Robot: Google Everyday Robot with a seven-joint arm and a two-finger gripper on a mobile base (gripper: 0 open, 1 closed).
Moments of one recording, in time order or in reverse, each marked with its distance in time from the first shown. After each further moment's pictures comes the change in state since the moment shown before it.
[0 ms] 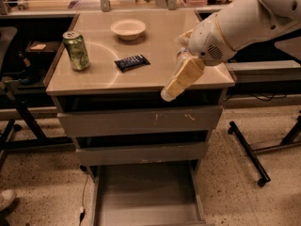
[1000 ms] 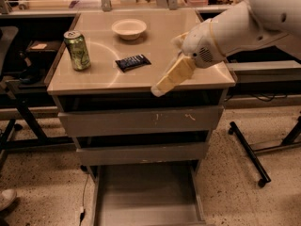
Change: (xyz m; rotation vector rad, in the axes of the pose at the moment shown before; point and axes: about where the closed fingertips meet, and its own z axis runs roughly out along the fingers) arm -0.011 -0.013 0.025 0.003 -0.104 0.057
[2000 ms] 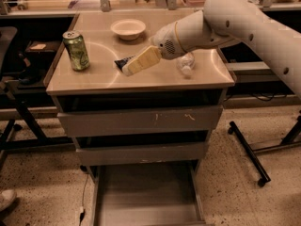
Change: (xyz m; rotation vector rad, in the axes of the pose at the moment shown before) arm -0.034 -0.064 0.090 -0.030 -0.147 0.163
